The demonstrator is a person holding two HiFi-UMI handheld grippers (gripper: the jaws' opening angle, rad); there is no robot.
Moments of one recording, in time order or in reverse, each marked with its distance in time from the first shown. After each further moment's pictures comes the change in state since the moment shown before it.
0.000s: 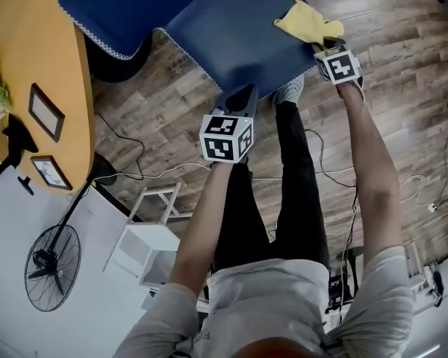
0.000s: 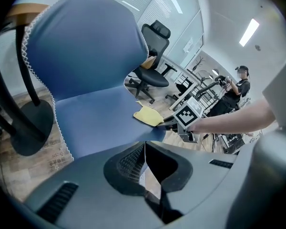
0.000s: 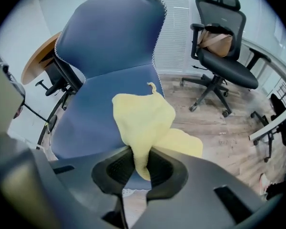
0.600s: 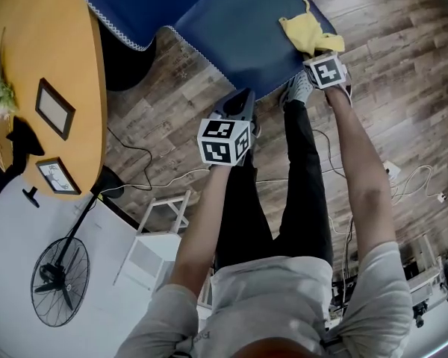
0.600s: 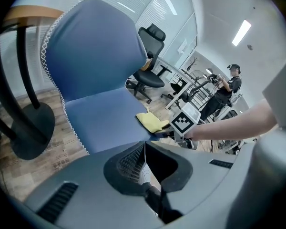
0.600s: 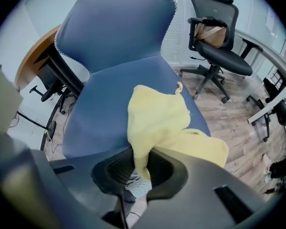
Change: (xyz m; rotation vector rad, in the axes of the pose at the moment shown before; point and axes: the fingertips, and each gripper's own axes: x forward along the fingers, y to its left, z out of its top) left arm -0.047 0.023 -0.023 0.050 -0.008 -0.044; right arm -0.001 0.079 -0.024 0.115 0.037 -0.010
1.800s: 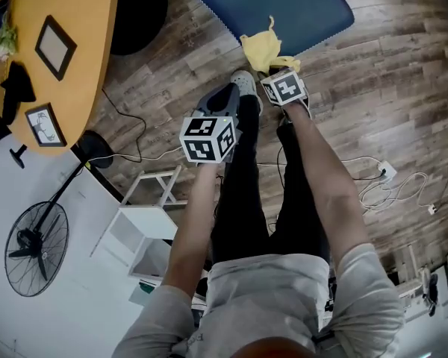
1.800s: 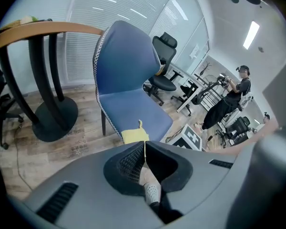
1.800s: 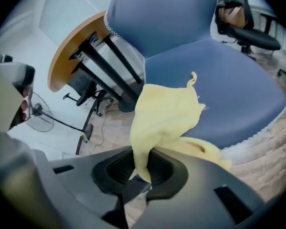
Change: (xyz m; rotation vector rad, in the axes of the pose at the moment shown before) left arm -0.087 0.025 -0.065 -0.099 -0.051 0.144; right arm 0.017 0.238 -0.054 0.011 -0.011 0.349
